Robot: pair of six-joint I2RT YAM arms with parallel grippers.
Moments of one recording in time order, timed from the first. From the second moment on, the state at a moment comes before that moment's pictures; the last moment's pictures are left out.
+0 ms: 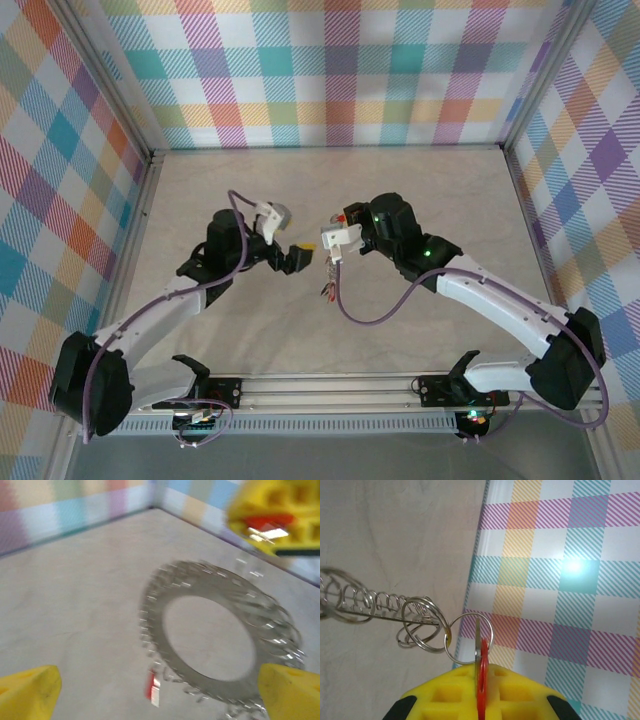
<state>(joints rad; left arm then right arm) -0.44 1.14 0.72 0.07 0.43 -0.02 0.78 1.27 1.06 -0.22 0.18 -1.44</state>
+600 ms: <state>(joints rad) -0.21 1.03 0.76 -0.38 -0.18 -0.52 0.81 1.35 1.18 -0.39 0.15 -1.28</state>
